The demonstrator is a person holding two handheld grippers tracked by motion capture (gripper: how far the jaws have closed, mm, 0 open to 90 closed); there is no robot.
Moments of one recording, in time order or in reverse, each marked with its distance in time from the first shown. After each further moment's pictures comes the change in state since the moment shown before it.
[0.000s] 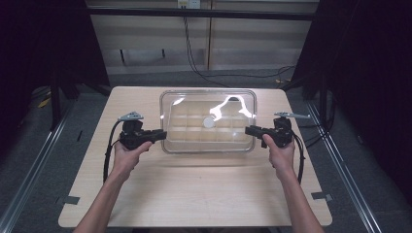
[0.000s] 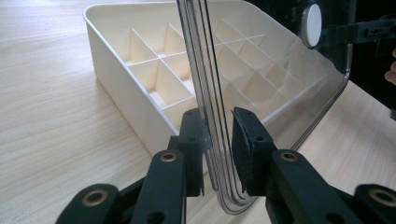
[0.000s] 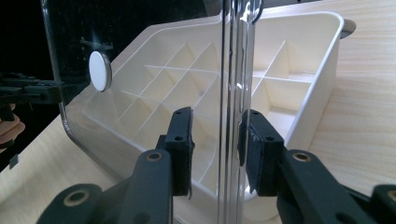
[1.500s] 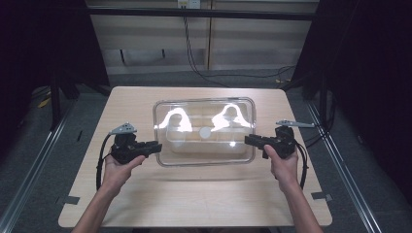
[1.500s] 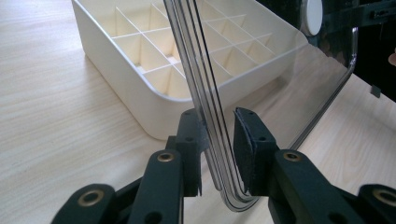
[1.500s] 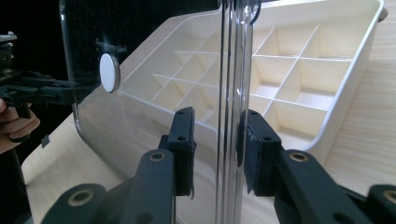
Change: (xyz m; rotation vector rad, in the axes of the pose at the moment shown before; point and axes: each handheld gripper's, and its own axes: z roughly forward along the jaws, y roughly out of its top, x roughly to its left) left arm -0.024 -0.024 -0.033 0.029 -0.009 0.030; right arm 0.032 -0.016 -0.025 0.015 0.044 -0.017
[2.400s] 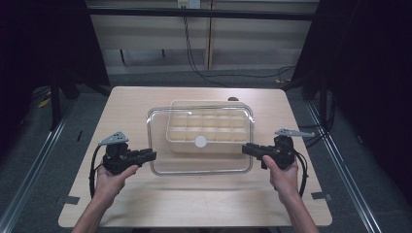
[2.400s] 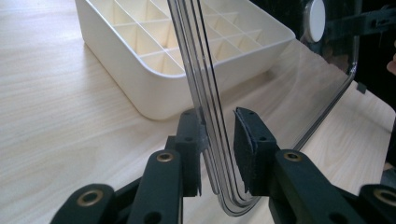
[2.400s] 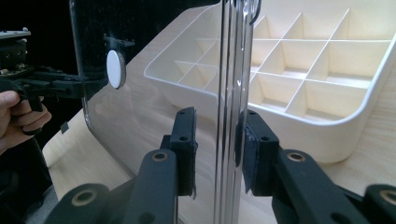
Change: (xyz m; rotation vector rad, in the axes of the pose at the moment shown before) left arm -0.012 -0.020 -0.022 -0.022 -0.001 -0.016; right arm 0.026 -0.018 -0.012 0.009 0.028 -0.013
